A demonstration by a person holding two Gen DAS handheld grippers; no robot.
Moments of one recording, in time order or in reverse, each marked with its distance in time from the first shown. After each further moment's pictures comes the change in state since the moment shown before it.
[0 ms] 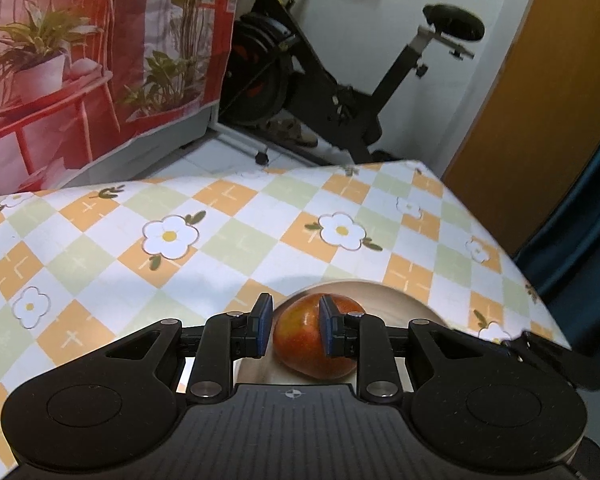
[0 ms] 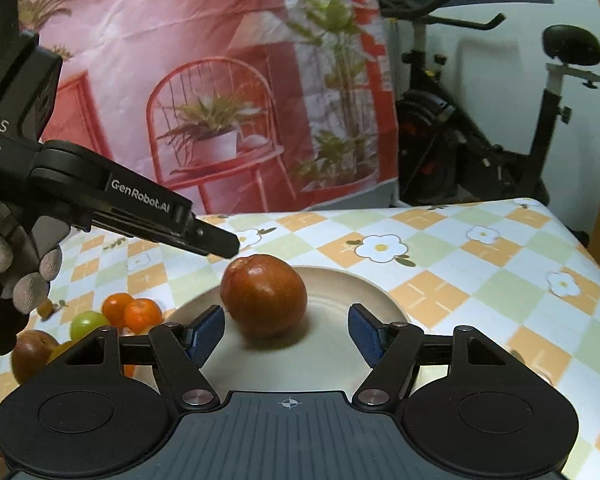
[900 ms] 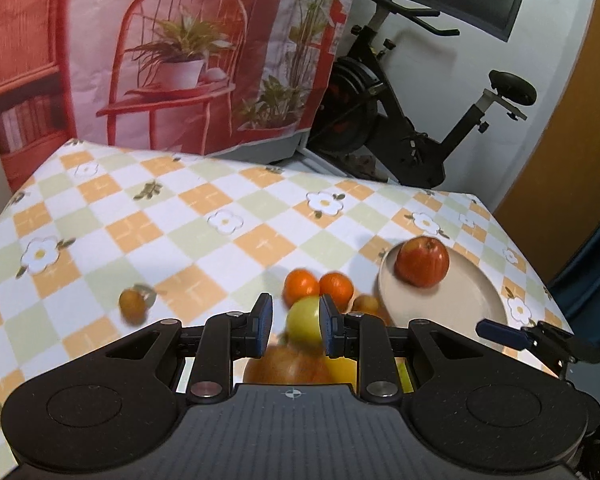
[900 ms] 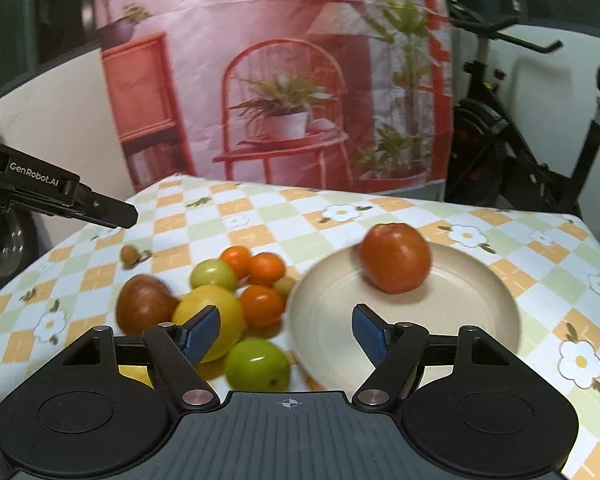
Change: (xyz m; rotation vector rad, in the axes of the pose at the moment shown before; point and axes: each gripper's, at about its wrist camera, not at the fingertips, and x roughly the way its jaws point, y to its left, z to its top) left arm -0.150 0.075 -0.085 -0.170 -0.101 0.154; right arm -0.037 0.110 -0.027 -0.155 0.067 0.080
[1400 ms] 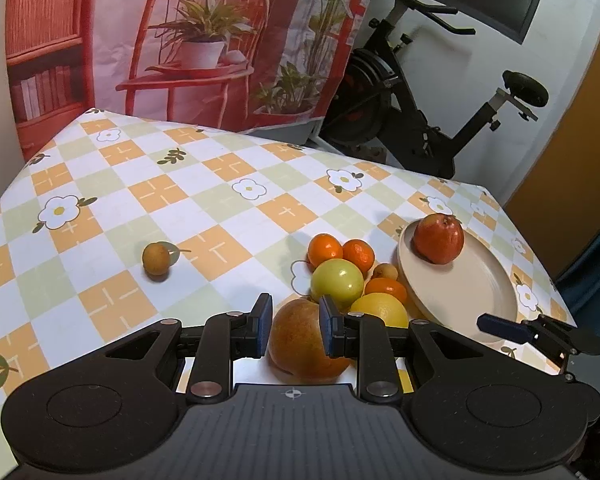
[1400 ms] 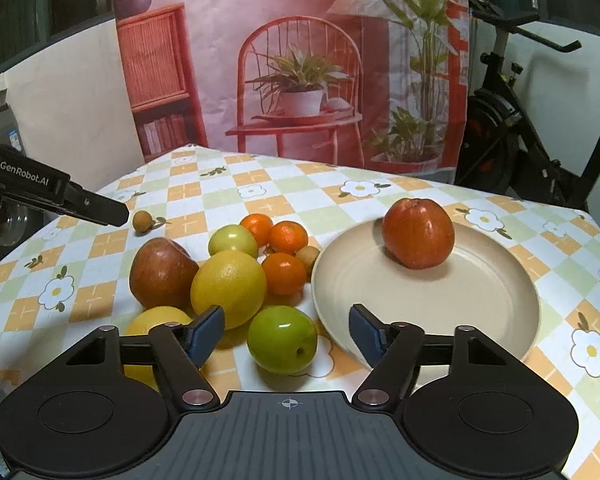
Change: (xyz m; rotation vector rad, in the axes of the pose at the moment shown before) left arm -0.005 0.018 -0.025 -0.049 0.019 0.015; right arm 0.006 0.016 -0.010 -0.039 0.066 0.007
